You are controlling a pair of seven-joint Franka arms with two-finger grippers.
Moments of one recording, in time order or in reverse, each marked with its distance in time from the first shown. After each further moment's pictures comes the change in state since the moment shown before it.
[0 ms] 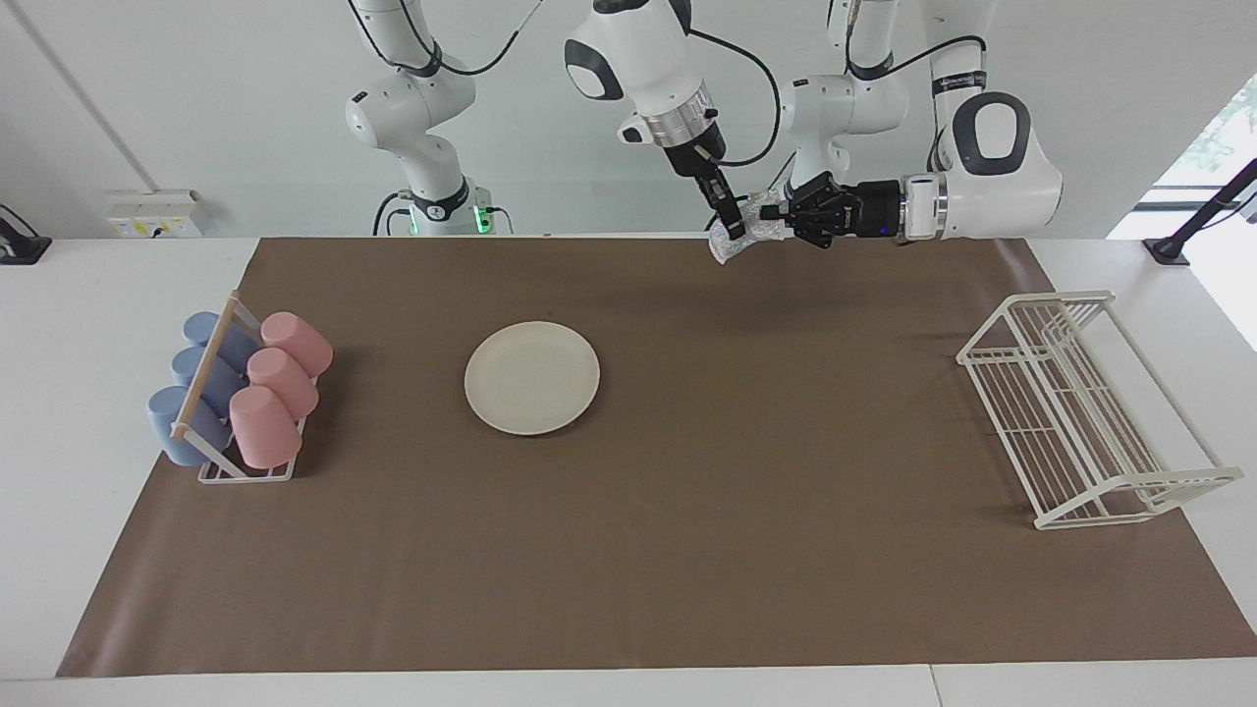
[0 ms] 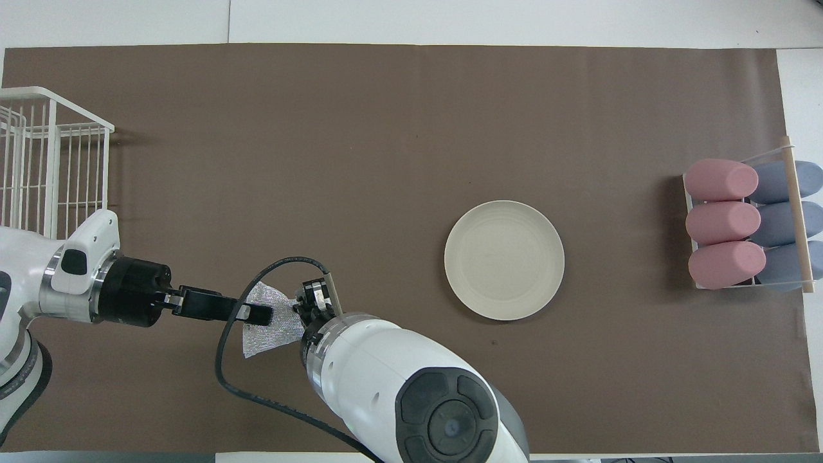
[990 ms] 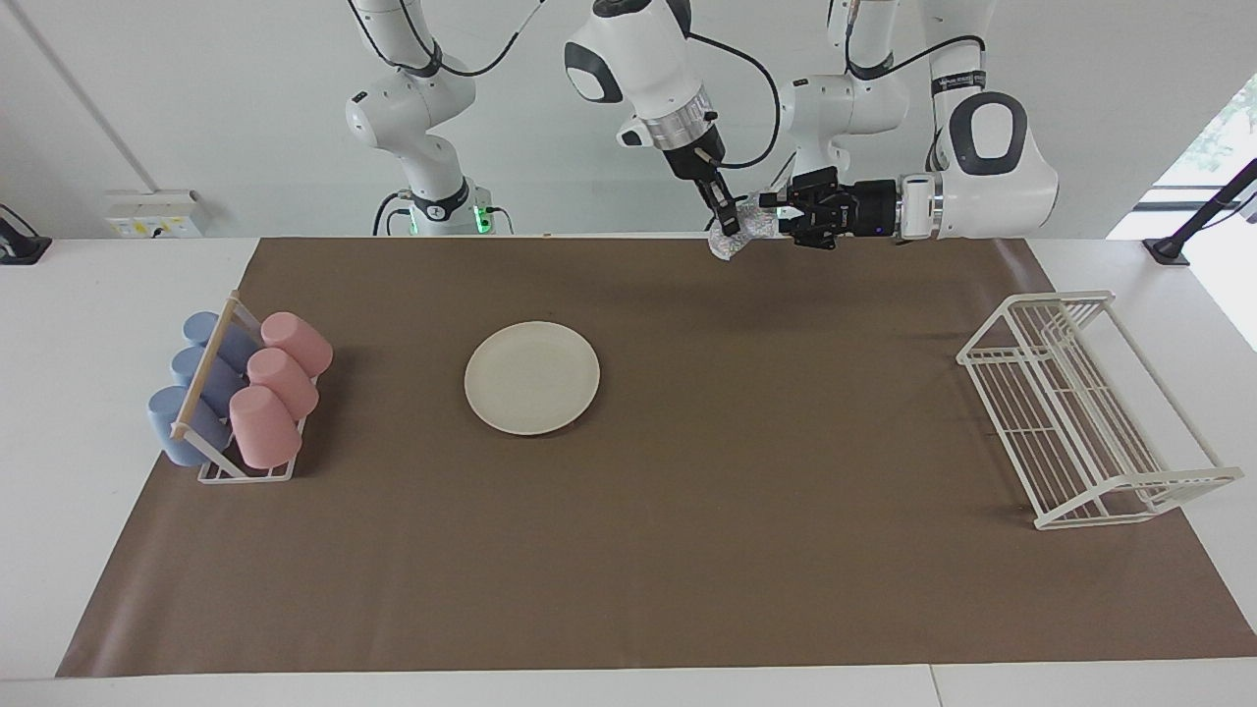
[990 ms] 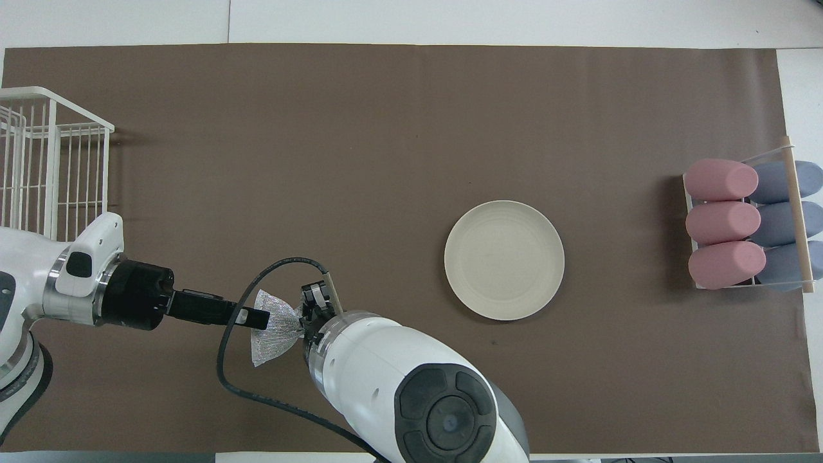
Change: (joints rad) left arm -0.007 -0.004 0.003 -0.003 0.024 0.000 -0.009; right arm -0.005 0.003 -0.002 -0.004 -0.017 -0.023 -0.067
